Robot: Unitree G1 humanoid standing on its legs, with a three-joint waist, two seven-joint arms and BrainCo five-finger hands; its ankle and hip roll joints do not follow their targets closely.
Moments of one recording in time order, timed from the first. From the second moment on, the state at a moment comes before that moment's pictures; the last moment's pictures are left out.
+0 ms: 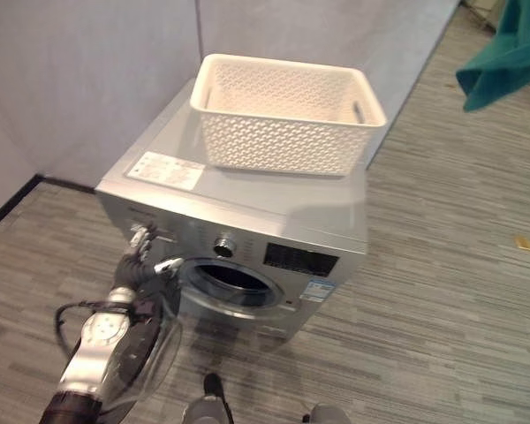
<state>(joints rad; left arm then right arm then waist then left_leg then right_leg) 0.05 0.59 -0.02 0.11 -0.34 -0.16 0.07 -1.26 -1.21 0.28 0.46 0.15 -0.10 -0.50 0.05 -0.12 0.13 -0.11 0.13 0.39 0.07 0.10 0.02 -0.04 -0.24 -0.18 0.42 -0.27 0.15</state>
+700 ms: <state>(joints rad) -0.05 0.55 -0.18 -0.30 -0.43 -0.04 0.01 -0.61 -0.84 0.01 0.02 0.10 -0.10 -0.42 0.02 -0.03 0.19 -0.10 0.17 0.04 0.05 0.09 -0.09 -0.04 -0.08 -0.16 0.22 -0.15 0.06</state>
